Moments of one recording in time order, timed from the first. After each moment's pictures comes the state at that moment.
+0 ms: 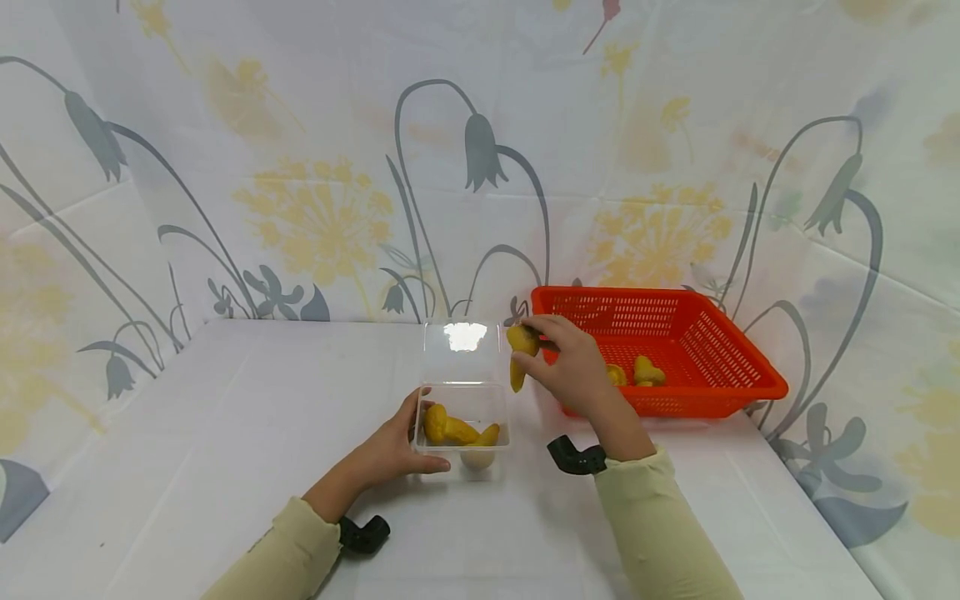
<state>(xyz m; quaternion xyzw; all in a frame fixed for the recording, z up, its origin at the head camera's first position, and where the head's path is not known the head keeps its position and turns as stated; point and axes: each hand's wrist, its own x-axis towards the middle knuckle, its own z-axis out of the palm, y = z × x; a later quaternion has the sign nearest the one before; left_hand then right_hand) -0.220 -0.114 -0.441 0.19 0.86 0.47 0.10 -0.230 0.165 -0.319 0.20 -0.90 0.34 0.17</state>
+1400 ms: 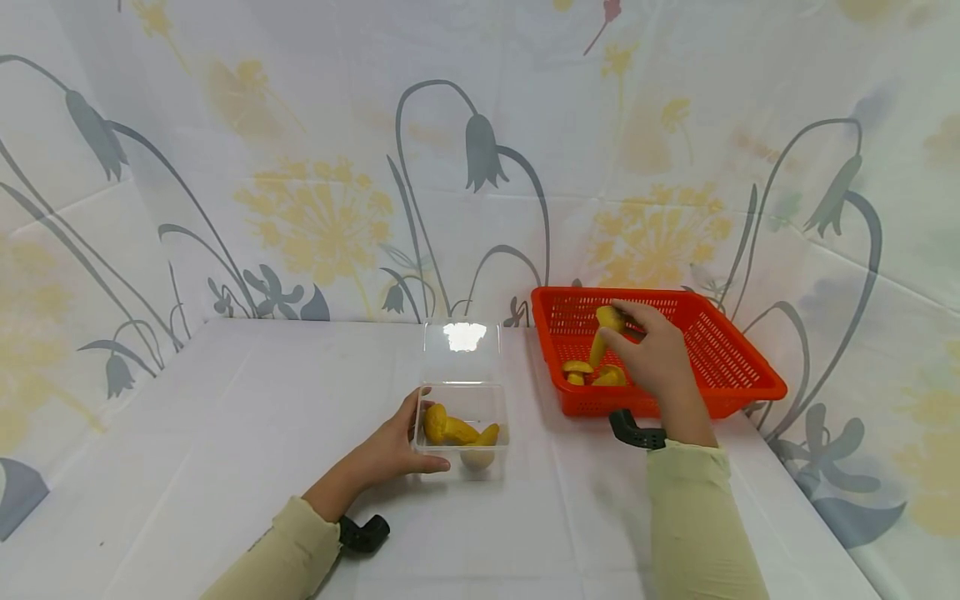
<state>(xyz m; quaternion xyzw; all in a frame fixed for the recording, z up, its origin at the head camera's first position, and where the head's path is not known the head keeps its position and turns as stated) -0.219 -0.112 -0.440 0.19 0.86 0.47 0.10 -0.241 0.256 -0.311 0.05 -0.91 0.37 0.15</state>
